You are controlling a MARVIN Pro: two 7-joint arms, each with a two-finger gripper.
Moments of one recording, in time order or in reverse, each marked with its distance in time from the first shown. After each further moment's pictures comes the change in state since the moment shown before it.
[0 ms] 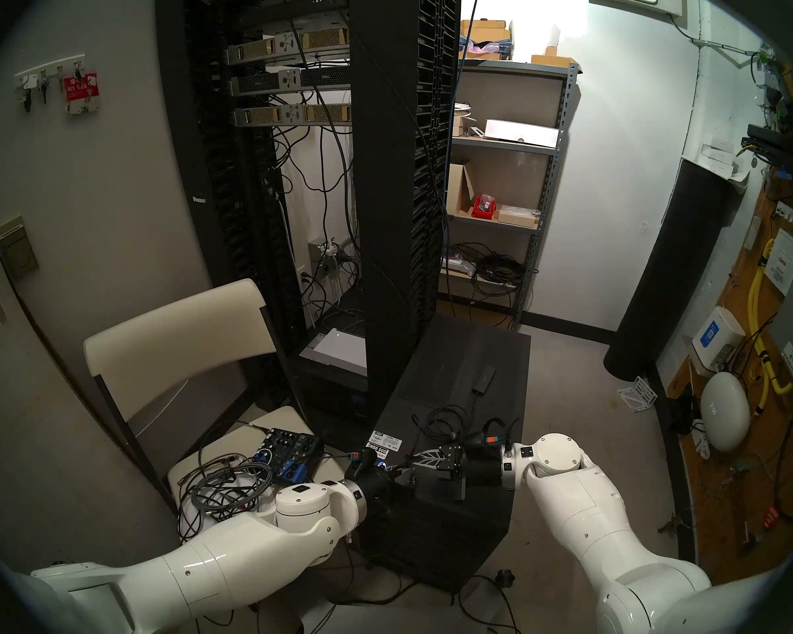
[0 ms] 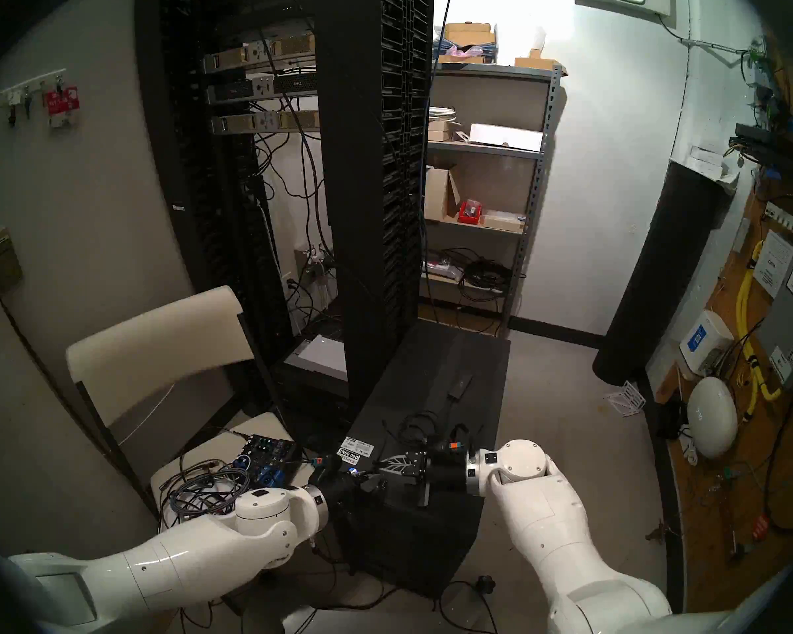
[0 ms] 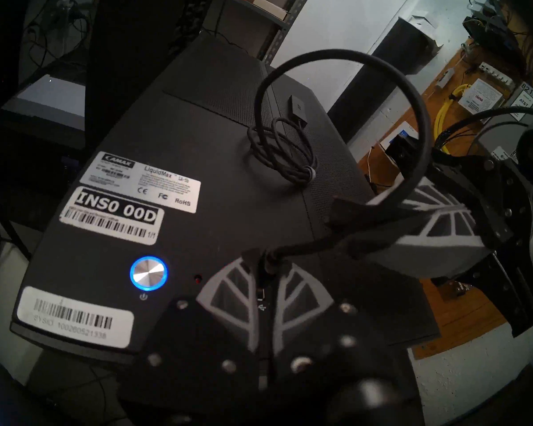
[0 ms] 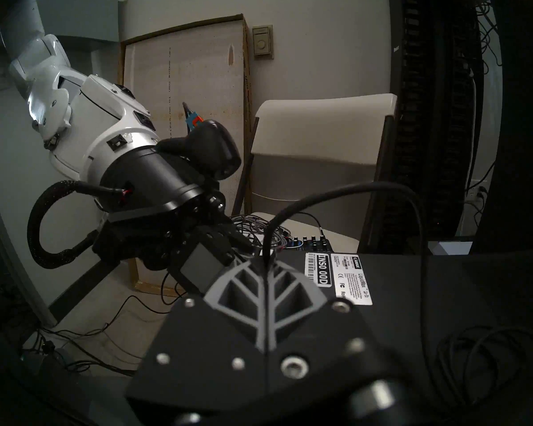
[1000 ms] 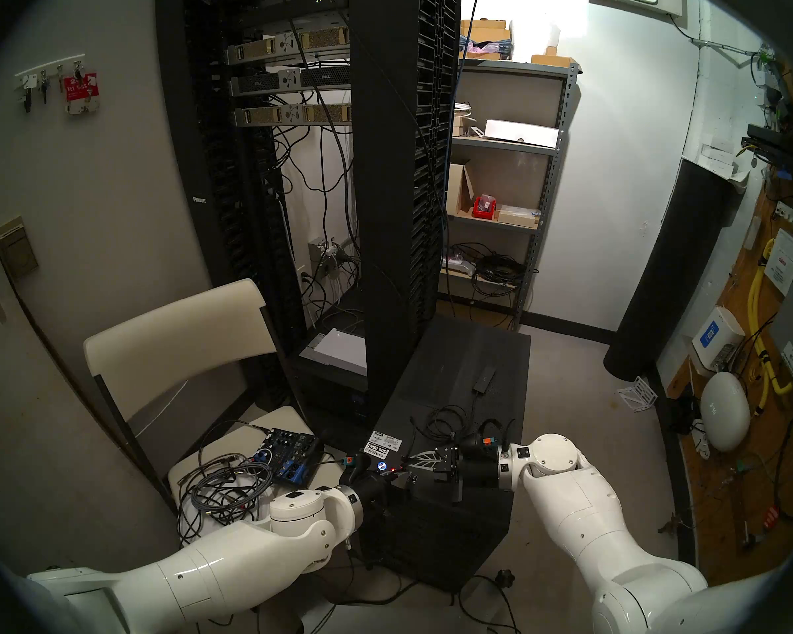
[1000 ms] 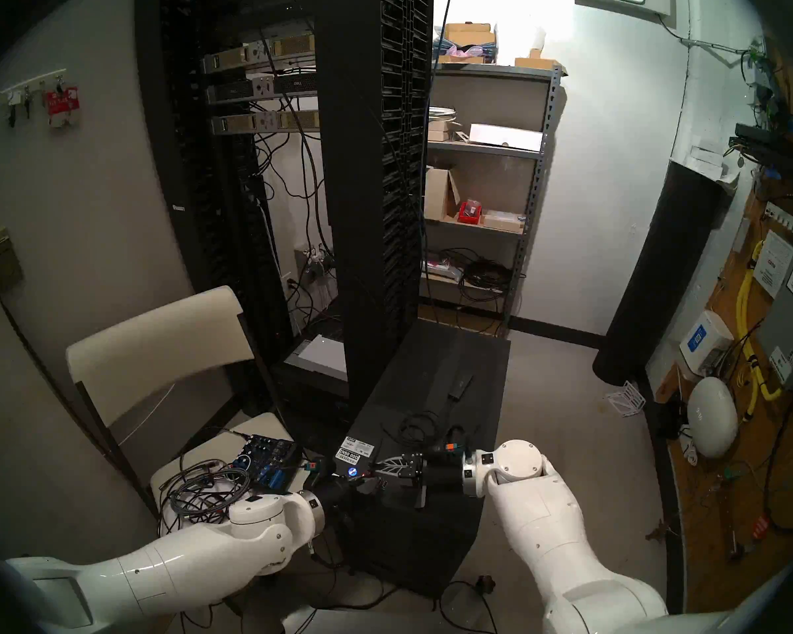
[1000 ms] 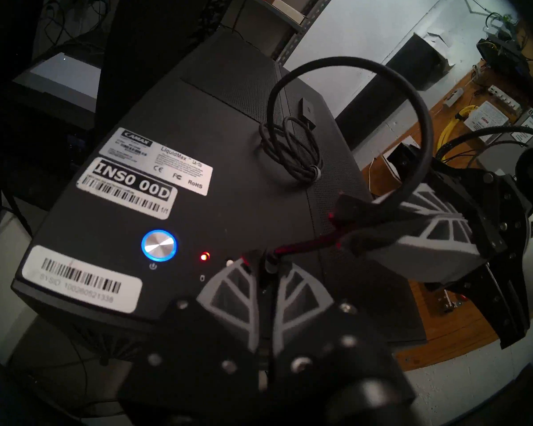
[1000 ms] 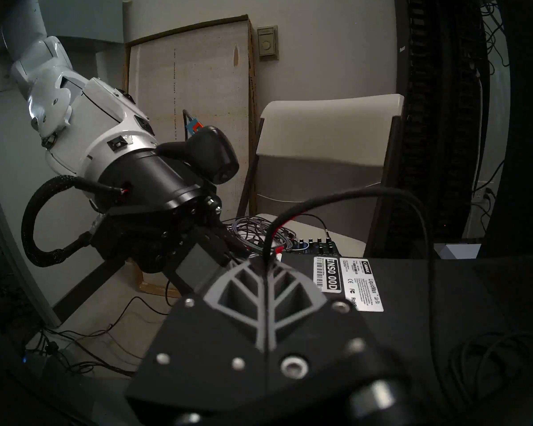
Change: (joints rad) left arm 0.032 0.012 -0.014 -0.023 -0.083 -0.018 0.014; right arm 0.002 -0.016 0.011 0.004 -0.016 -0.001 0.016
